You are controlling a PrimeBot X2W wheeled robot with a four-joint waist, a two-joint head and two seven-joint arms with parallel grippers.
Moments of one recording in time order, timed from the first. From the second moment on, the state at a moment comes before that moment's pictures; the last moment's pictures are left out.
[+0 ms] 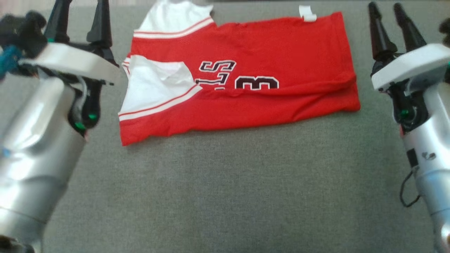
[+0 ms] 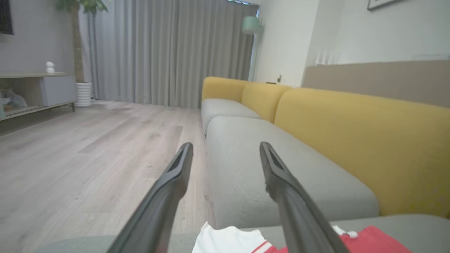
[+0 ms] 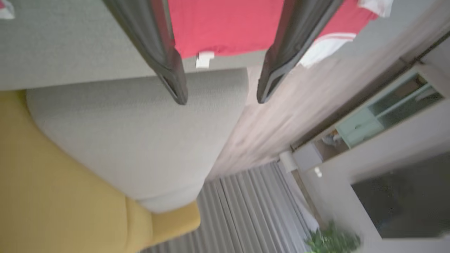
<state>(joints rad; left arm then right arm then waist) -0.92 0.42 -0.68 0.52 -0.87 0.01 -0.22 -0.76 -0.31 0.30 0.61 0.68 0.13 -0.01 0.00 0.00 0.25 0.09</state>
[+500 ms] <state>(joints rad) -0.35 0.20 -0.28 0.18 -0.56 0.12 -0.26 -0.41 -0.11 0.05 0.36 0.36 0.13 -0.25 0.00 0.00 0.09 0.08</state>
